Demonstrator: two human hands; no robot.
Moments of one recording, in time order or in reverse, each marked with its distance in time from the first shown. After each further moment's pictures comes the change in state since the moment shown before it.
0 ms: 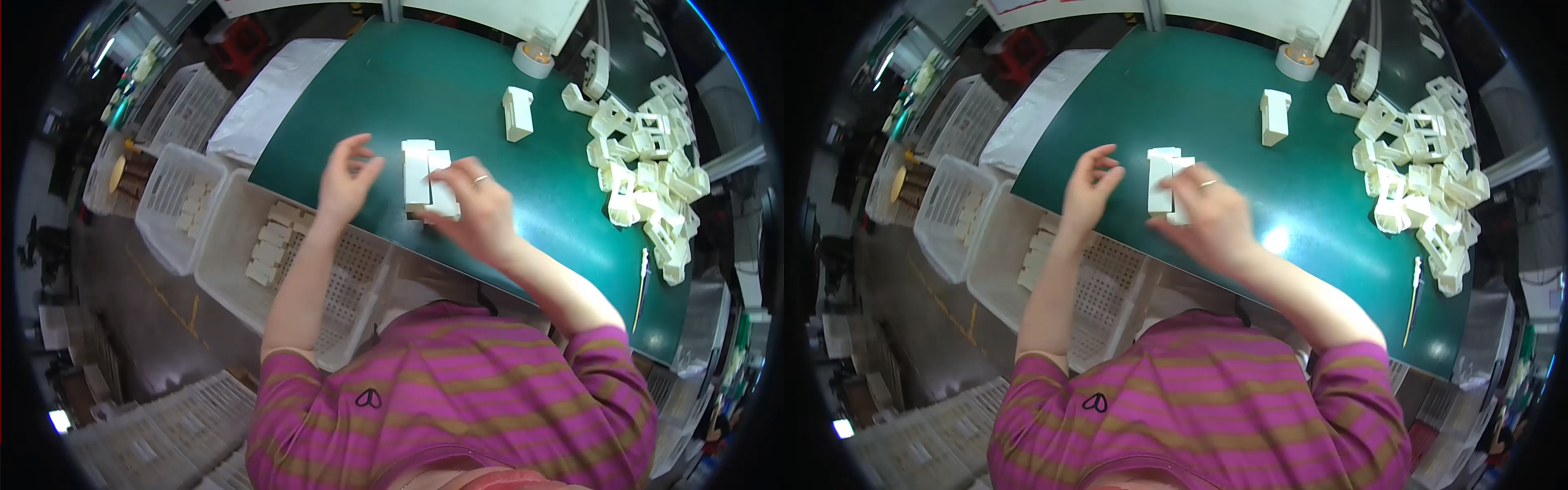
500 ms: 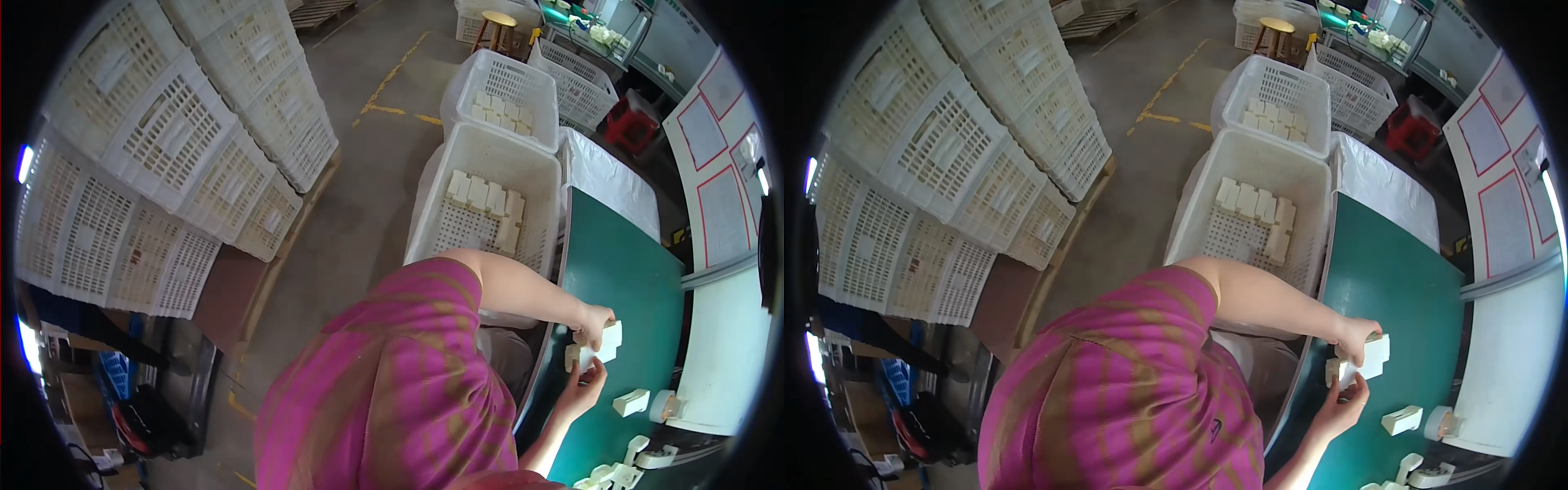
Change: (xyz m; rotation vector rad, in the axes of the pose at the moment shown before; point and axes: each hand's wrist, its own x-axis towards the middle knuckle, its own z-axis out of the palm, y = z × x) left_hand 0.001 -0.005 0.075 -0.197 -0.063 -0.335; right_hand -0.037 0.069 0.033 0.125 -0.180 0.056
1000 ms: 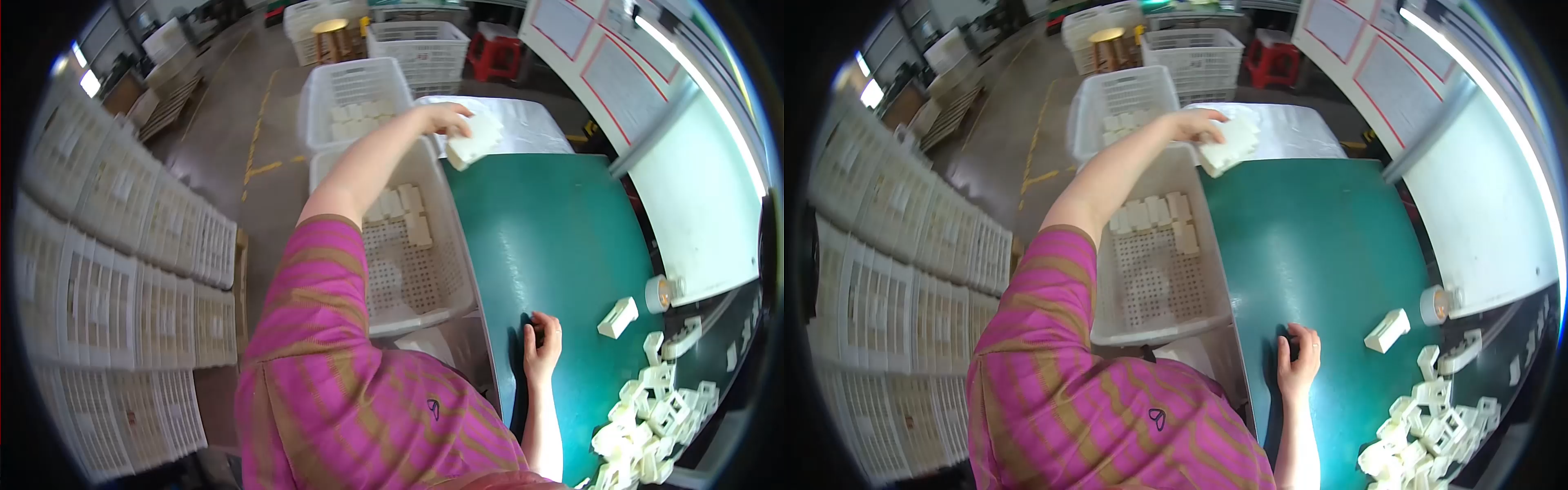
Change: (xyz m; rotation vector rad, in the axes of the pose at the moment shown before) left_hand 0.064 0.050 -0.323 0.070 0.093 -0.099; right_hand 0.001 0.007 0.007 0.119 -0.062 -0.016
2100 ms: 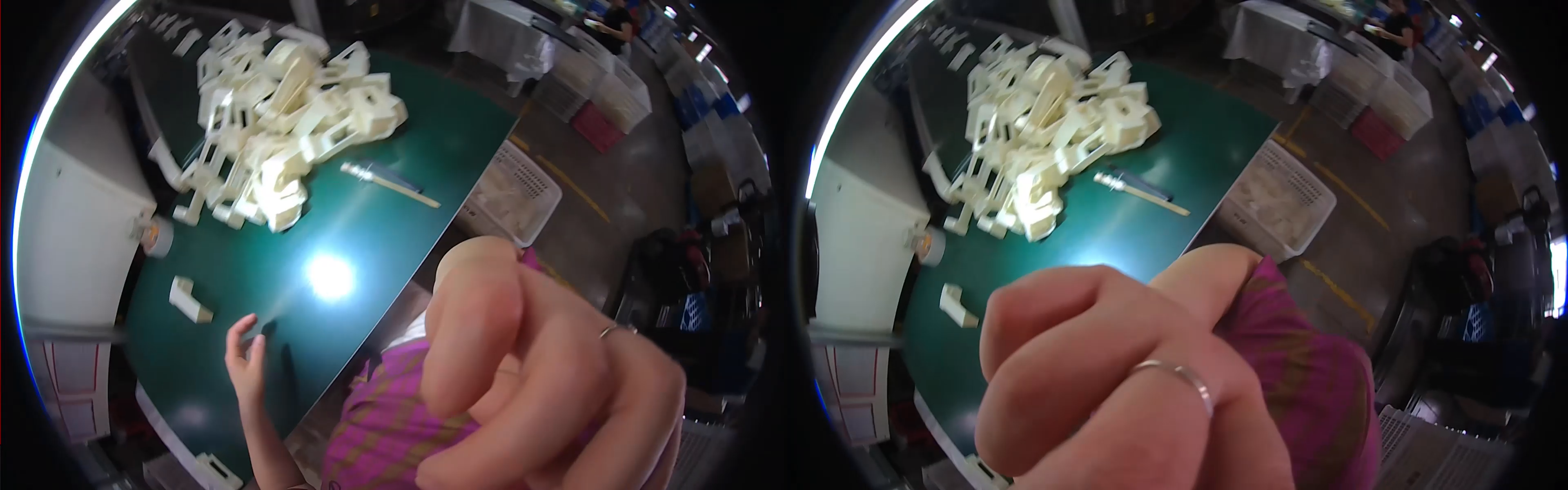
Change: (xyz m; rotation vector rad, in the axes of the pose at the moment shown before) left_hand -0.133 0.031 0.475 0.392 -0.908 0.554; right_hand -0.237 -0.227 -0.243 -0.225 1.147 -0.404
